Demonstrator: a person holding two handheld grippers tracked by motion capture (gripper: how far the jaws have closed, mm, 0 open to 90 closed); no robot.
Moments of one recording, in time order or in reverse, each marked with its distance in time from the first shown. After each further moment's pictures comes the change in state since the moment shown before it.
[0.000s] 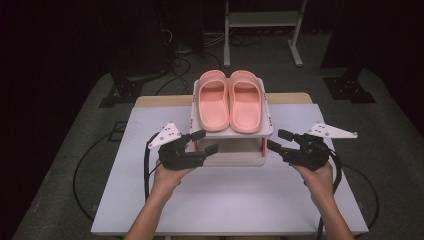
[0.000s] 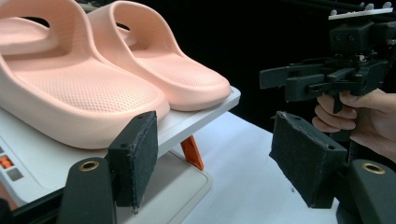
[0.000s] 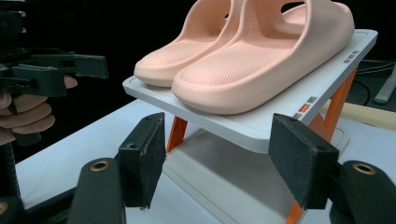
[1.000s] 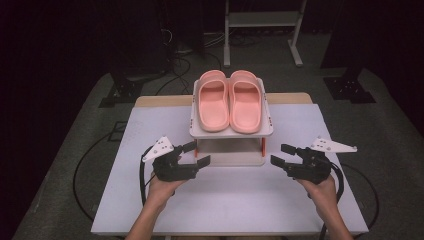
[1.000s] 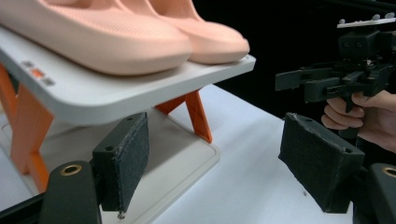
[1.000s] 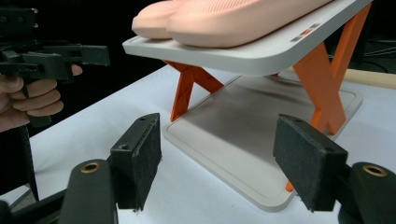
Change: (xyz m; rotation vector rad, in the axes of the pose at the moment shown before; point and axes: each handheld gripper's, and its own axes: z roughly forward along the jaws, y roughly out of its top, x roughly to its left) left arm 0.012 -0.043 -0.017 0.010 0.030 -0.056; right arm -0.013 -0.043 -0.007 0.044 0.047 0.027
